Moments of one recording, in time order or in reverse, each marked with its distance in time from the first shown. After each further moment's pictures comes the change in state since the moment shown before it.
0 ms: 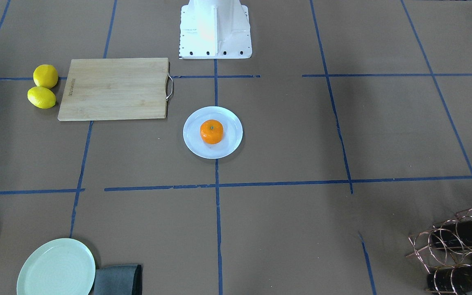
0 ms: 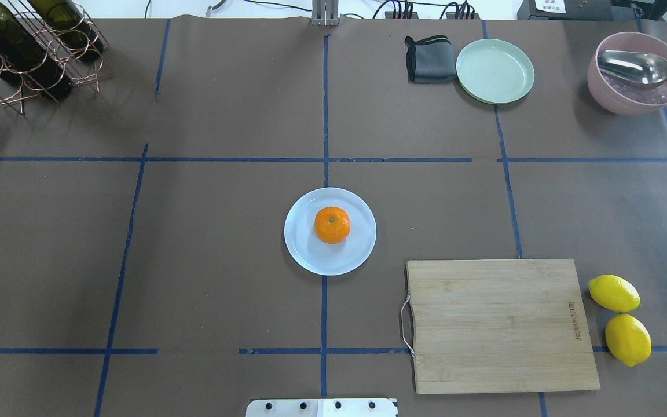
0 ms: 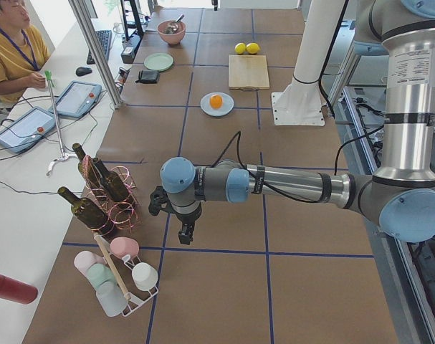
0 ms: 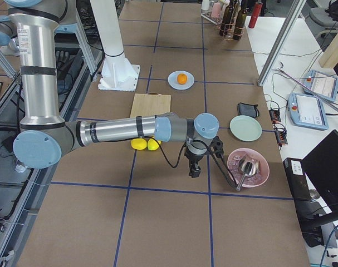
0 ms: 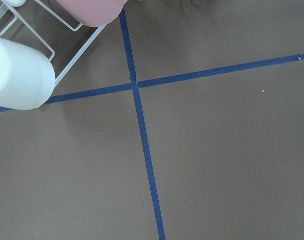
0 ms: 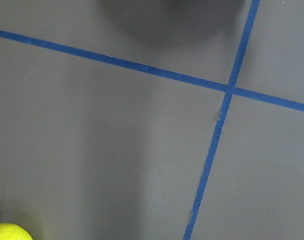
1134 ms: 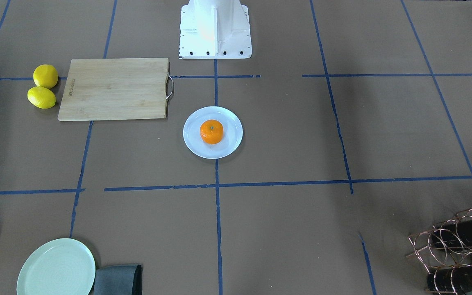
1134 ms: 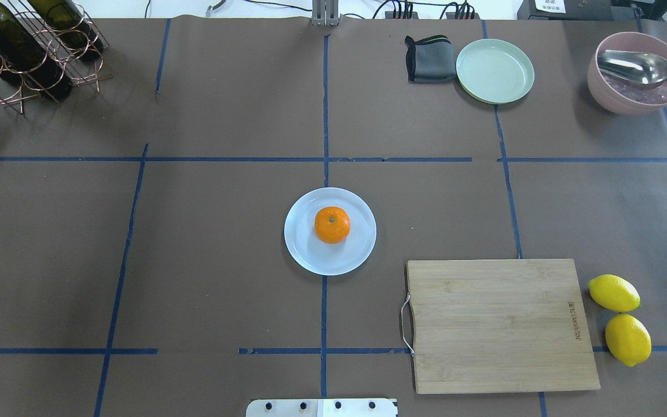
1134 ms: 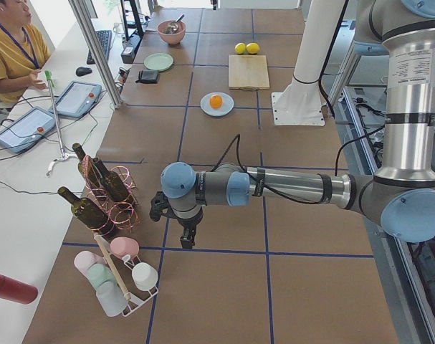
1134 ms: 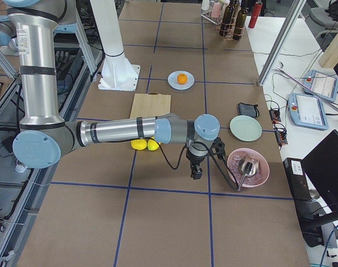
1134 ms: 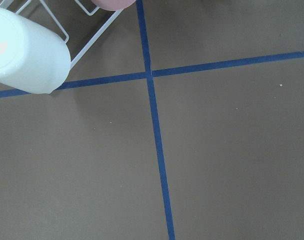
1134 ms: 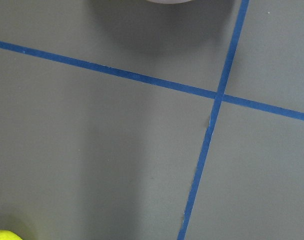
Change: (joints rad) left arm -0.006 0.001 0.015 0.002 0.035 -0.005; right arm 0.023 0.005 -0.008 0.013 -0.001 0.002
